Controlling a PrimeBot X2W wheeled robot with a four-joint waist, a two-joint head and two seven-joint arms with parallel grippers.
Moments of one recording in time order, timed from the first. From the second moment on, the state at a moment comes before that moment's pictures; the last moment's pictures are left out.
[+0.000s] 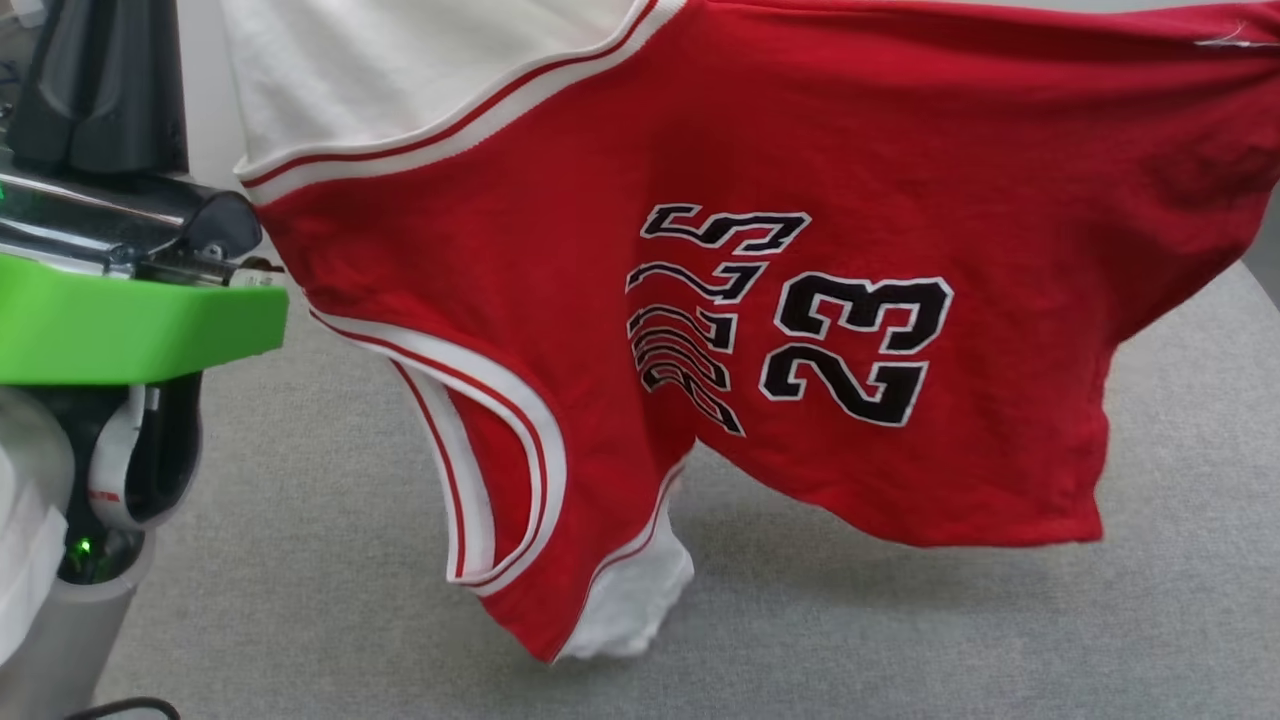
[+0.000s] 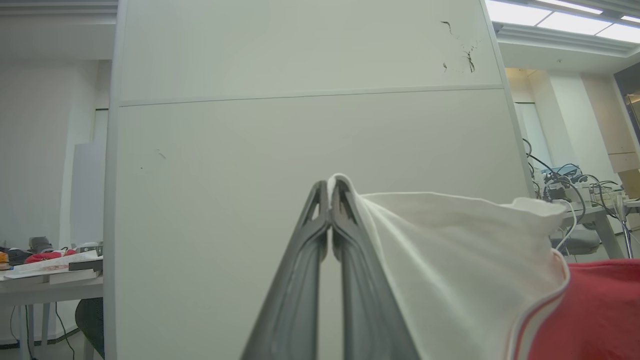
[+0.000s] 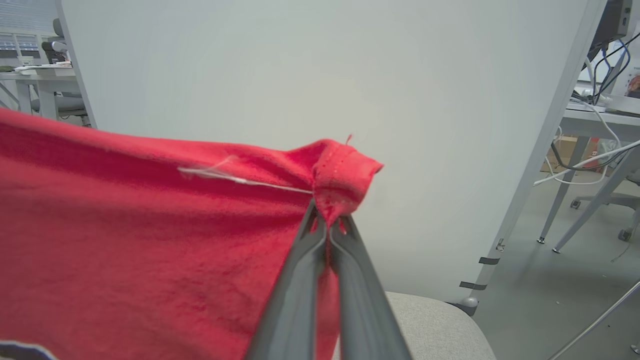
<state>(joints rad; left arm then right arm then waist) -0.58 0.61 -0.27 -0.45 -0.58 0.27 -0.02 -0.51 -0.47 -0.07 -0.19 0.54 0.13 0.52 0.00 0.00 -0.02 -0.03</state>
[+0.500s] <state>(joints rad) -0.77 0.70 -0.29 -0.39 -0.56 0.20 0.10 -0.67 -0.48 -0.10 -0.19 0.48 0.13 0.47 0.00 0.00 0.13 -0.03</state>
